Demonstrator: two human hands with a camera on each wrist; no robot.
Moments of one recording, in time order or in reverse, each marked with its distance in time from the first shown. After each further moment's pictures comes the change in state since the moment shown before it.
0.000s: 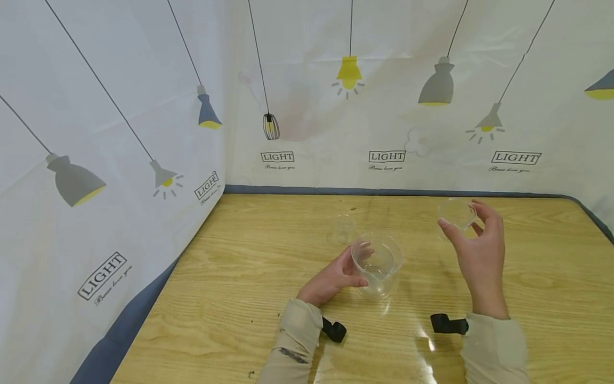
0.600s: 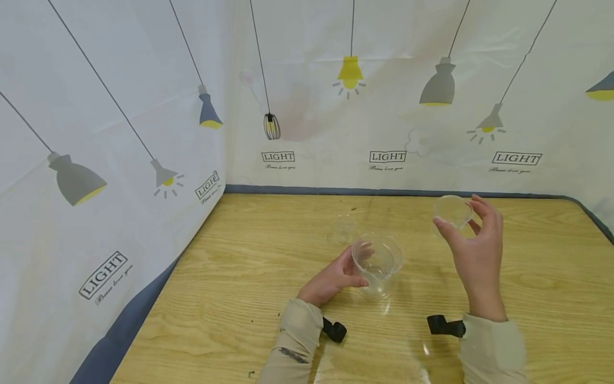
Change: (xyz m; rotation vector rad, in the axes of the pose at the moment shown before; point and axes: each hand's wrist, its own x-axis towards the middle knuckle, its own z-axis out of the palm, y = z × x) left_hand -0.001 -0.001 -0.002 0.028 -0.005 -0.016; right_hand -0.005 -0.012 0.005 0.025 0.014 -0.124
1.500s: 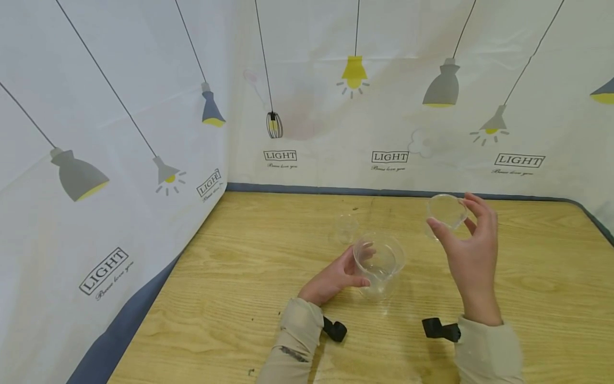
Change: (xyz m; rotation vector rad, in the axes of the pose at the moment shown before) left_hand -0.001 0.003 0.001 0.033 0.006 -0.011; right_hand -0.007 -0.017 0.008 0.008 0.006 -0.086
